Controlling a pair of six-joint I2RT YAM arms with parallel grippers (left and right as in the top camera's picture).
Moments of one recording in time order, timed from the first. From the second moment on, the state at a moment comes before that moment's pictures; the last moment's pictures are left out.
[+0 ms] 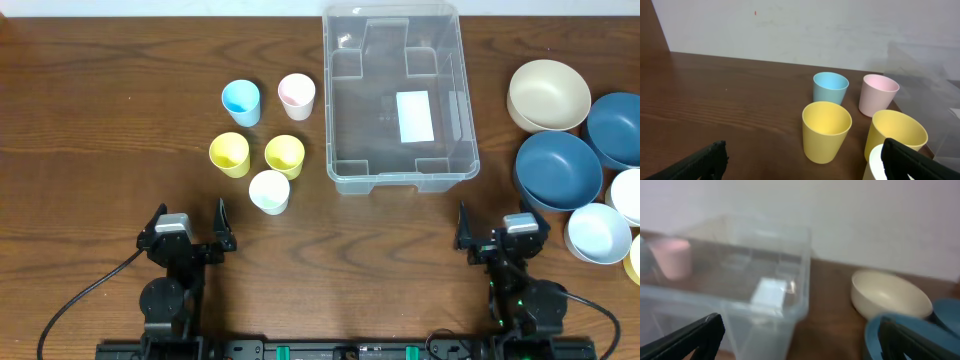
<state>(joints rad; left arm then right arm) -0.02 0.01 0.03 -0.12 -0.06 -0.11 0.02 0.01 0.01 0.00 -0.10 -0.07</state>
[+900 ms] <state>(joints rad) -0.02 0.01 0.03 -0.12 -0.06 -0.11 -0.09 1.01 1.07 -0.80 0.07 0.20</state>
